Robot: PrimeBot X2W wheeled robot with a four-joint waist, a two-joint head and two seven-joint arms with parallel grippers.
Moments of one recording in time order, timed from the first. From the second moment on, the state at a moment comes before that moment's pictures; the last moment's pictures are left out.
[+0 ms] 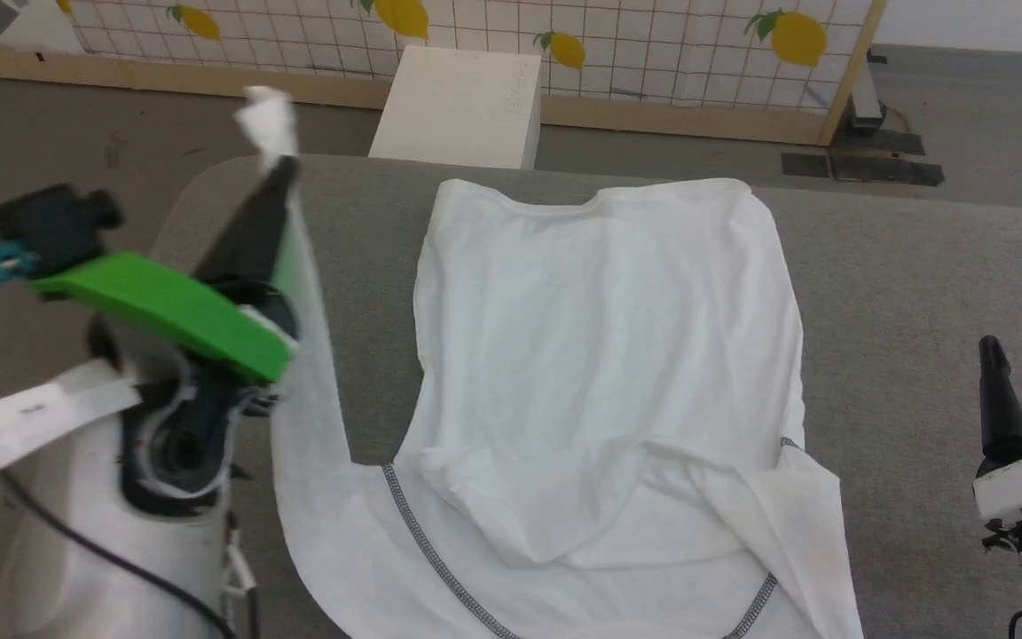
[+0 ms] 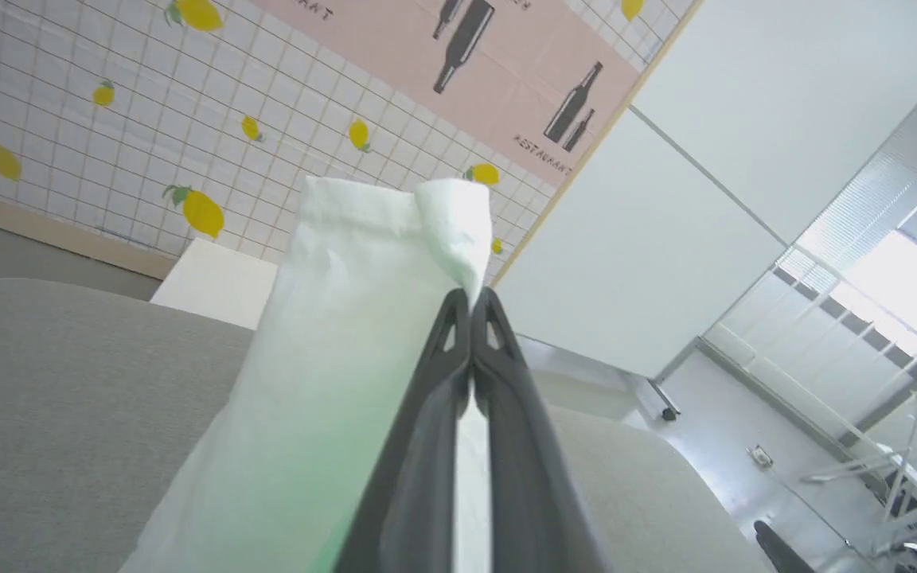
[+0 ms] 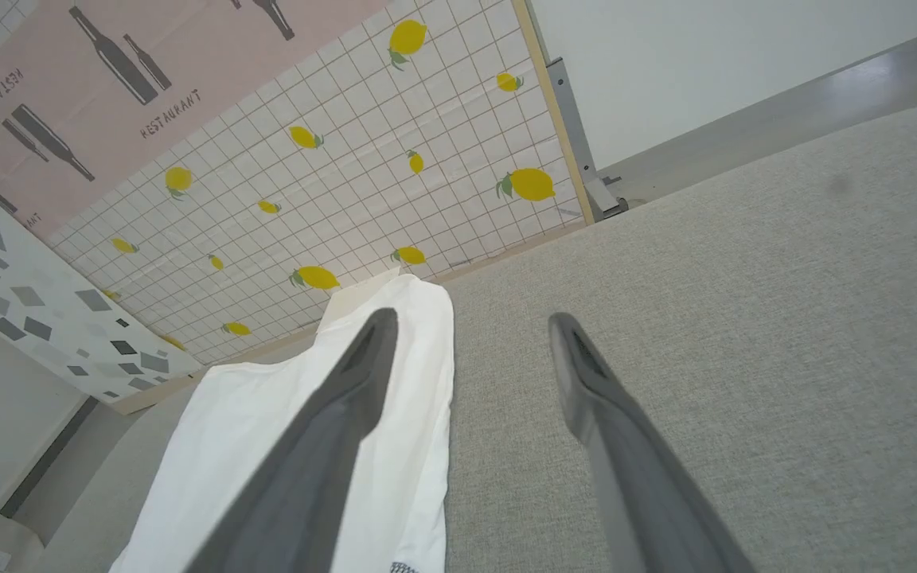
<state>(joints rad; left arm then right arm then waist) -0.39 0.19 -0.02 -0.11 -0.88 -0.07 0.34 -0.12 -0.05 -0.36 0.06 0.48 0.13 0.18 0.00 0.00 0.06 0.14</state>
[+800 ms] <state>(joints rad) -0.50 0.05 -0.89 0.28 -0.87 -0.12 0.40 -0.12 -0.05 -0.34 0.11 0.50 0.13 0.14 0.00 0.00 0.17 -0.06</state>
